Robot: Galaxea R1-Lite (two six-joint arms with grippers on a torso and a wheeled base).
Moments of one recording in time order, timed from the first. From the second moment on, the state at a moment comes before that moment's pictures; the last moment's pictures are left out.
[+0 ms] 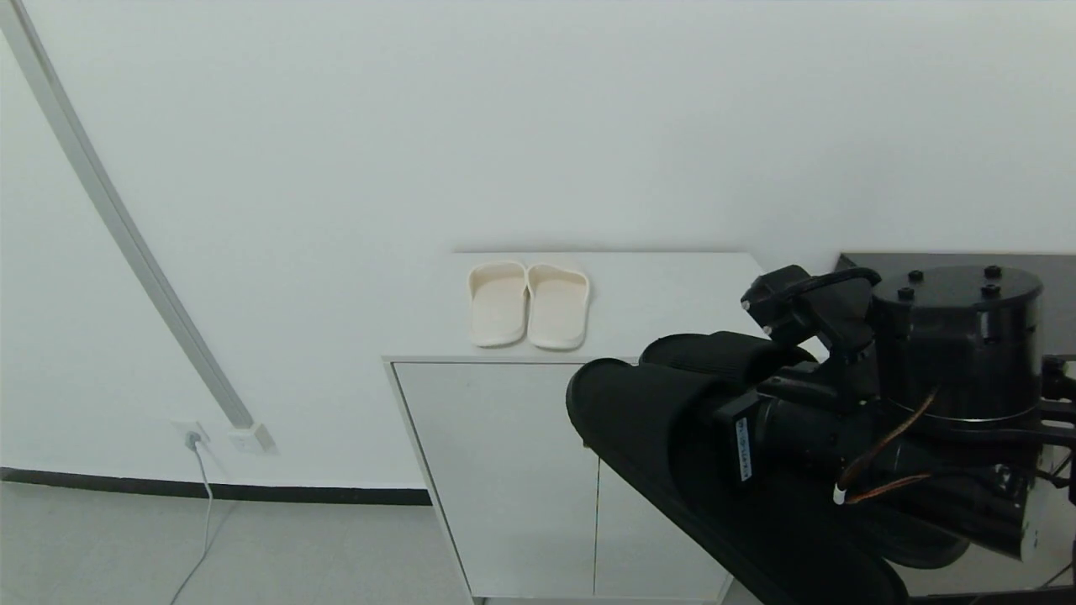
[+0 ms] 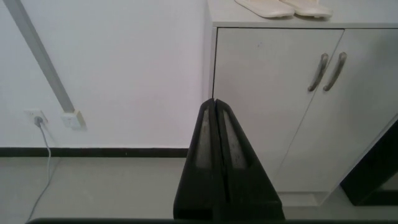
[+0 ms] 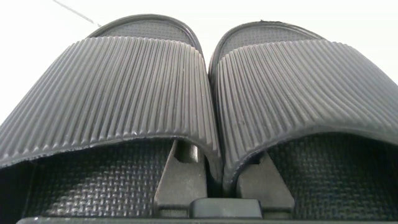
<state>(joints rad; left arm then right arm) 0.00 0.00 0.00 0.00 0.01 0.00 0.82 1.54 -0.83 -0.39 -0.21 0.11</state>
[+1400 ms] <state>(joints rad) 0.00 0.00 0.00 0.00 0.01 -0.01 0.83 1.54 -0.79 -0.40 -0.17 0.08</state>
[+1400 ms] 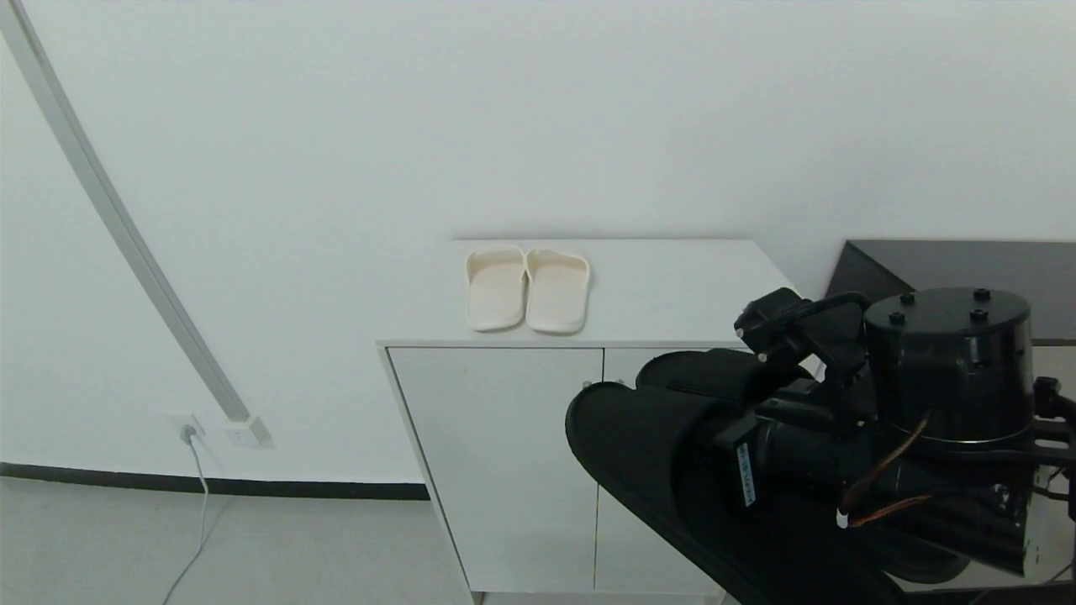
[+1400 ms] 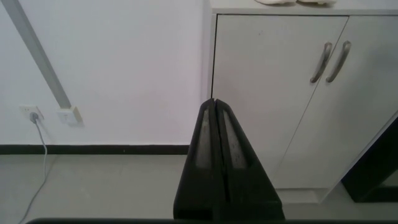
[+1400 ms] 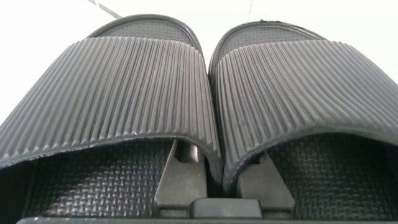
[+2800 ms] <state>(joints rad) 0.00 0.00 0.00 0.00 0.01 -0.01 0.84 1.53 -0.75 -0.41 -0.17 0.05</state>
